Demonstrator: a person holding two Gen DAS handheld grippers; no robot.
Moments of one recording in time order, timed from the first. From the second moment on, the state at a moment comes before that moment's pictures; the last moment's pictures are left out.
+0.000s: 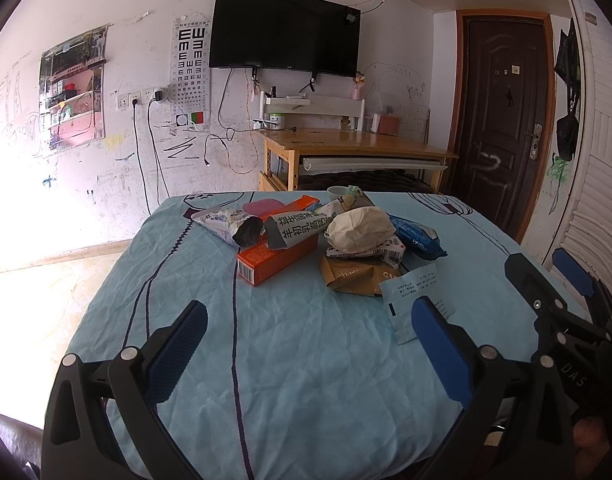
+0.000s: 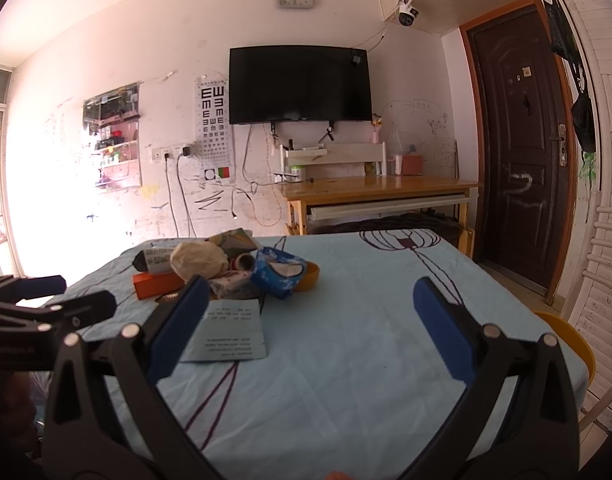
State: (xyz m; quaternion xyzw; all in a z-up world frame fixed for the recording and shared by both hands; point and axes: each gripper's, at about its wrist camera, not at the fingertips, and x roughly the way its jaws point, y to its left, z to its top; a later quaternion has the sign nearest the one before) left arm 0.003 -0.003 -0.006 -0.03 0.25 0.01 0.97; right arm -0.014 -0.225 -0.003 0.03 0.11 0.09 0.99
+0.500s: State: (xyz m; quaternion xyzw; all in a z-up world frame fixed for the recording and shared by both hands) left arm 0.004 -0.005 -0.011 -0.03 0.25 0.01 0.97; right arm -0.014 -0.219 -0.011 0.03 0.11 0.09 0.99
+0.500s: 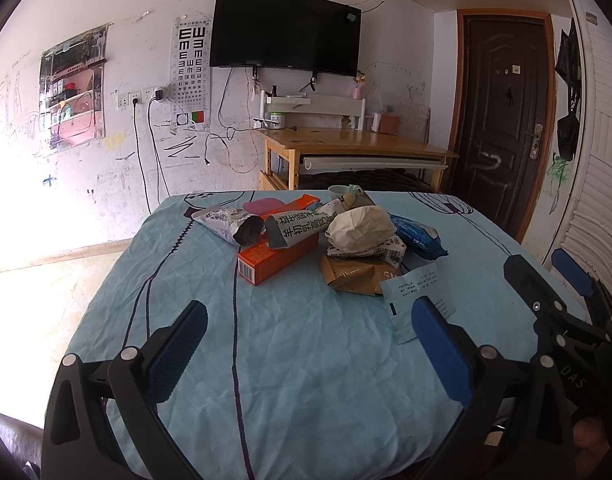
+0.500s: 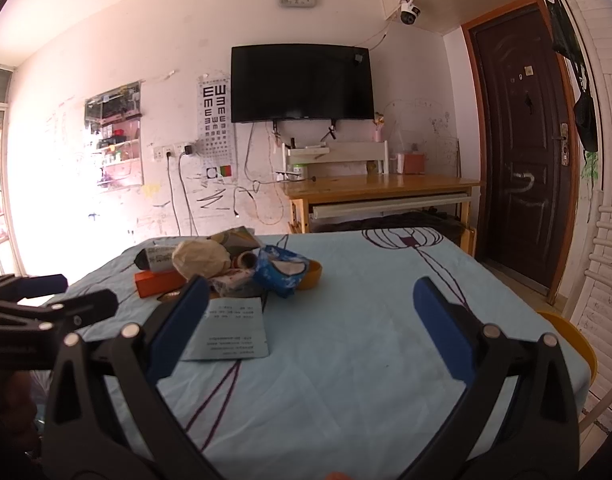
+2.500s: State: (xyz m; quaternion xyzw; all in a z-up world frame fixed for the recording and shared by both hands) left arm 0.177 0.096 0.061 -0.17 0.47 0.10 0.86; right arm 0.063 -0.296 0.005 0.08 0.30 0.20 0.93
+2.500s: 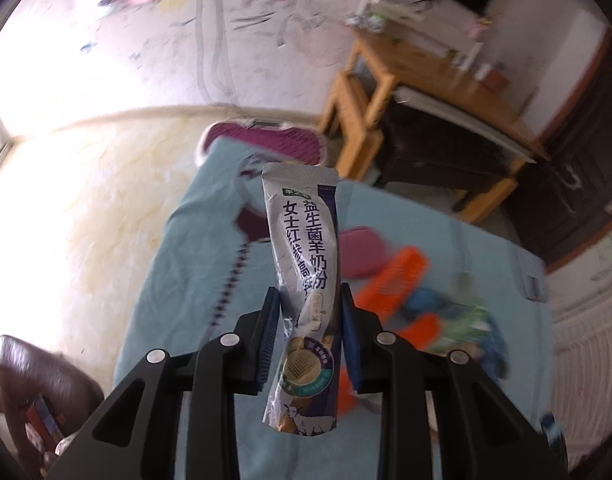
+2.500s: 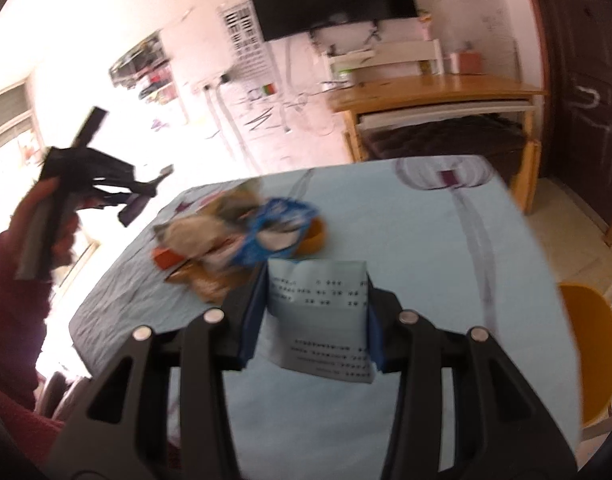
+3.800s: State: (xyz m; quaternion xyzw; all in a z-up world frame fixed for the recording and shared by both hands) left arm 0.217 -0.304 0.013 0.03 0.59 -0.10 0.80; right arm 0.112 -0.547 -0.111 0.22 0.34 -0.05 0.91
